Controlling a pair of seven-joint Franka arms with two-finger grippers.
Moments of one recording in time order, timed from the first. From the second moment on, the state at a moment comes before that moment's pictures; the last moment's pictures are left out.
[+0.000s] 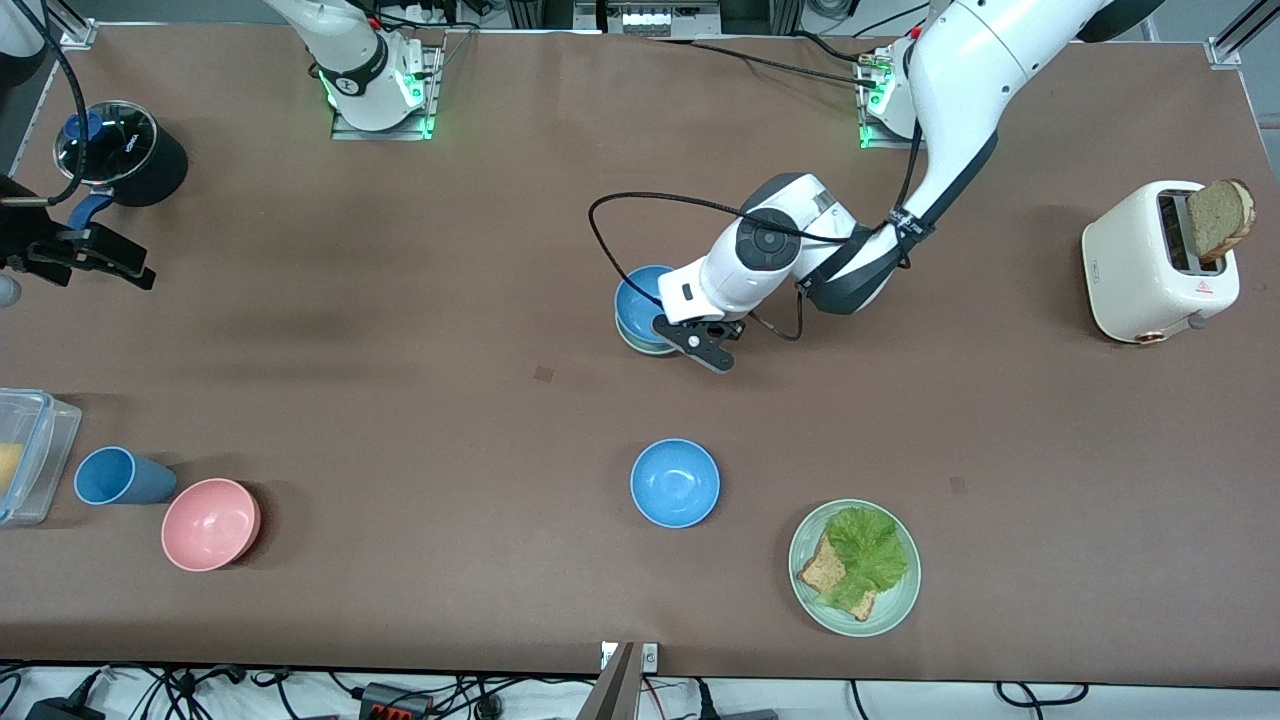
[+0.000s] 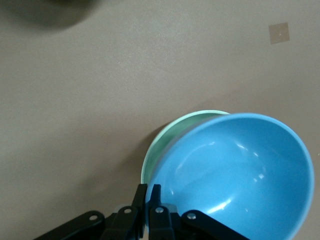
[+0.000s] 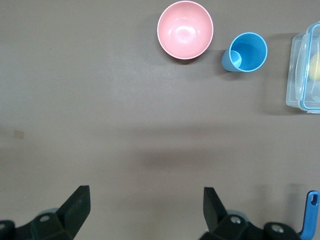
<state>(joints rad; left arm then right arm) -0.05 0.67 -0.69 -1.79 0.26 2.33 -0.33 -0.05 0.04 -0.03 -1.66 0.00 1.72 -0.05</state>
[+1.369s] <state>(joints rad) 0.34 0.63 -0.96 -1.65 0.26 1.91 -0.36 -0.05 0.04 -0.03 -1.66 0.00 1.72 -0.05</state>
